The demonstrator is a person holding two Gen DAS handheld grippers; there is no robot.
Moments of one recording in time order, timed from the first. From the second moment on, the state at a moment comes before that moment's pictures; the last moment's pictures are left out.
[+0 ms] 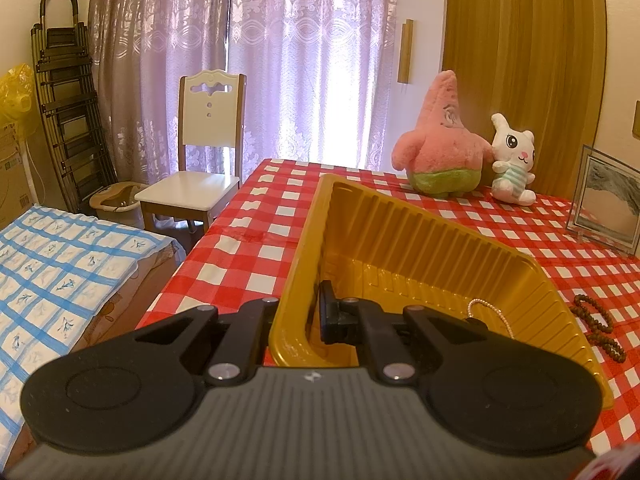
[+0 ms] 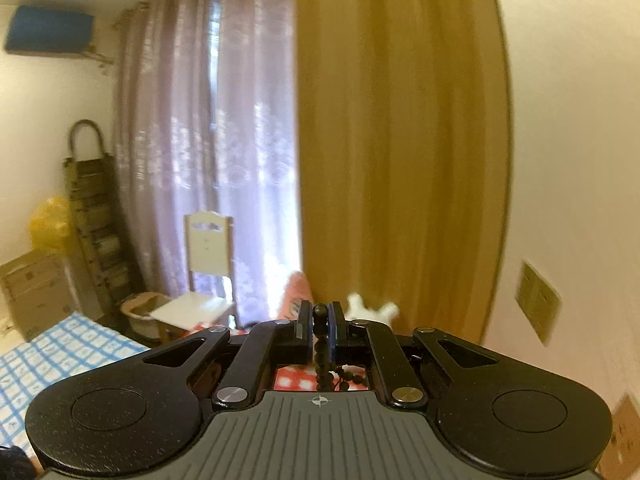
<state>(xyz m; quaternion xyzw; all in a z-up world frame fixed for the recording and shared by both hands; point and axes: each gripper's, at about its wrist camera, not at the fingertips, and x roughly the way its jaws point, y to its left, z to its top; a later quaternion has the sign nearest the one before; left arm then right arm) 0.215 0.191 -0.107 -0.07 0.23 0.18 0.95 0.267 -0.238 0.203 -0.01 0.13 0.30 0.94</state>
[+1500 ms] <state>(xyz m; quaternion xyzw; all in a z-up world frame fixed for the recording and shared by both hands) 0.217 0.193 -0.108 -0.10 0.23 0.18 0.95 0.374 0.024 0.053 0.04 0.36 0.49 0.79</state>
